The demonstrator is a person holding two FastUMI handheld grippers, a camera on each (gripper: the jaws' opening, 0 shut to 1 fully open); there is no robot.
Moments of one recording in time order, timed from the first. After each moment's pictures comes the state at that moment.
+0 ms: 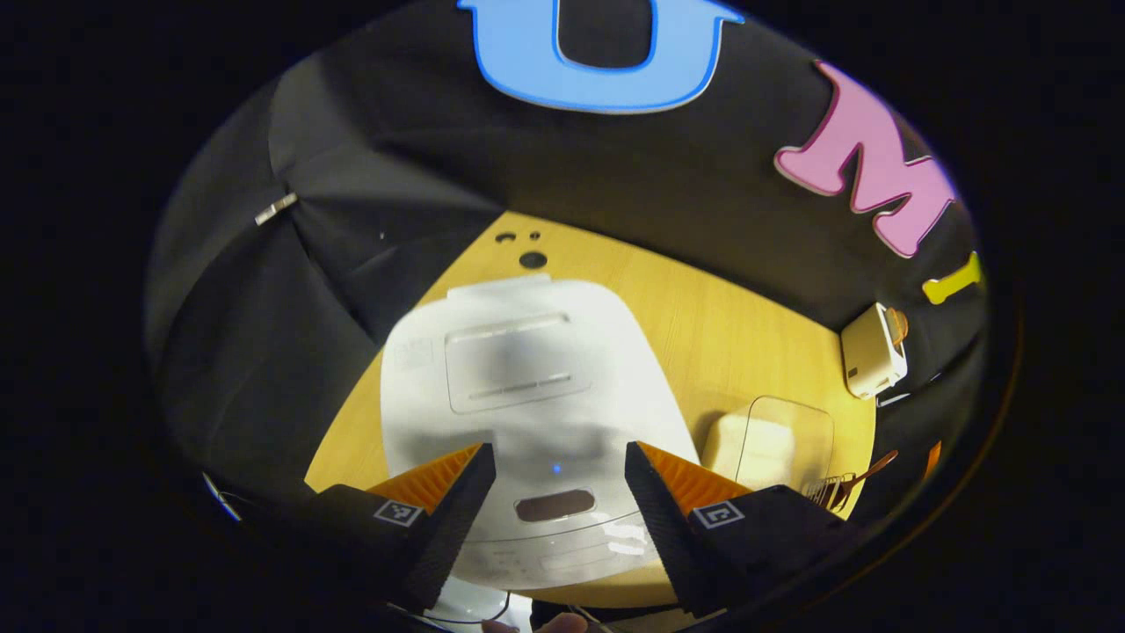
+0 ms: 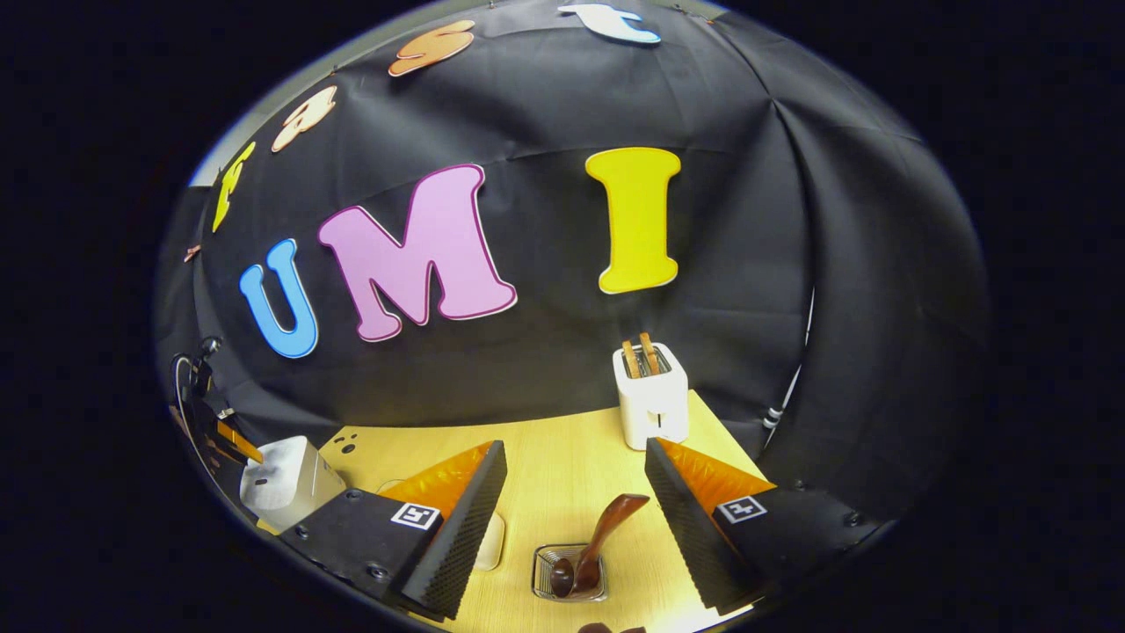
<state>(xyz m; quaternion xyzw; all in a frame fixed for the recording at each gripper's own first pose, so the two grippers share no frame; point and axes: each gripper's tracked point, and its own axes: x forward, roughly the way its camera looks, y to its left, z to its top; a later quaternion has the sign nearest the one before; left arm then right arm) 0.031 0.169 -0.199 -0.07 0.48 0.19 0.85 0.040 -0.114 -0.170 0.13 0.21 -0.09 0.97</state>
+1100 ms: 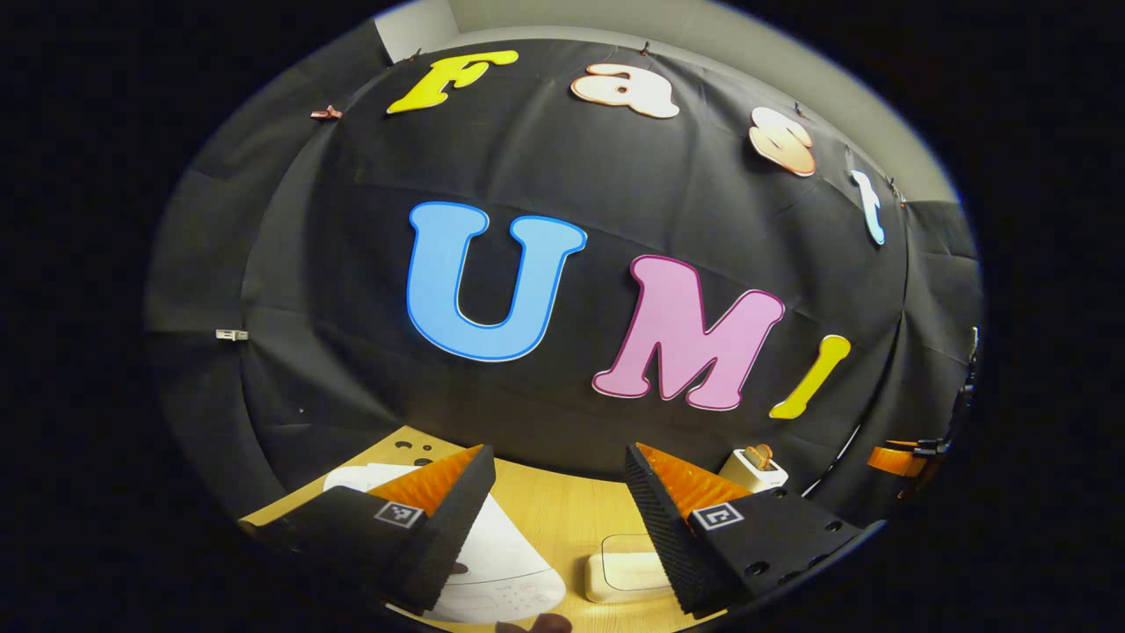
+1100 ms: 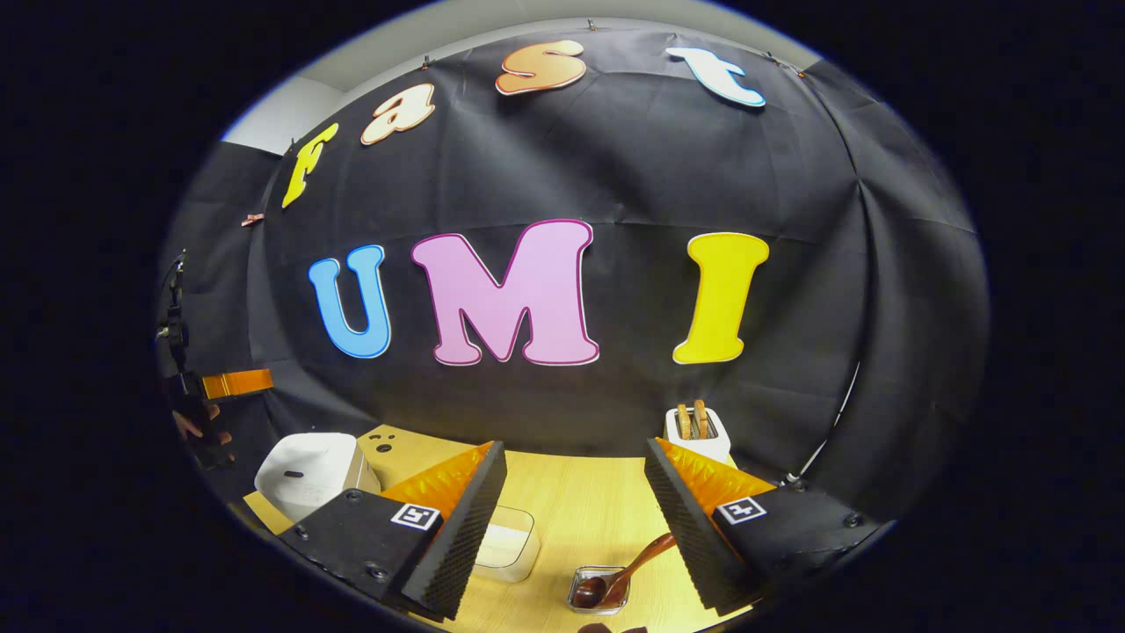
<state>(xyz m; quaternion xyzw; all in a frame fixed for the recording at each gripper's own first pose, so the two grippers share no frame) 0.031 0.071 -0.054 -0.08 0.10 0.04 0.99 0.046 -0.044 -0.082 0.06 0.15 -0.01 0.99</state>
